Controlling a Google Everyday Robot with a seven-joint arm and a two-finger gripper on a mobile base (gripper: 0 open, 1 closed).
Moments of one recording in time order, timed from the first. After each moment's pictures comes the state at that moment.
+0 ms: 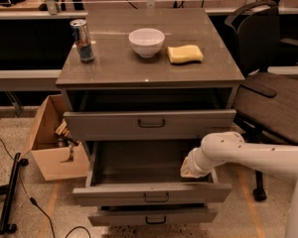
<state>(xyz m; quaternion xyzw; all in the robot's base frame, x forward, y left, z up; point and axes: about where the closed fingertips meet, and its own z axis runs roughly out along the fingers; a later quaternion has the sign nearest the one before) 0.570 -0.156 0.466 -0.71 0.68 0.03 0.18</state>
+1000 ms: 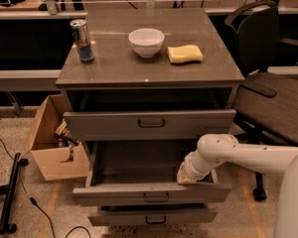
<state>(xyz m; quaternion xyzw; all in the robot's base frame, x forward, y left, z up) 0.560 -0.139 0.438 -0.72 0.67 0.07 0.17</state>
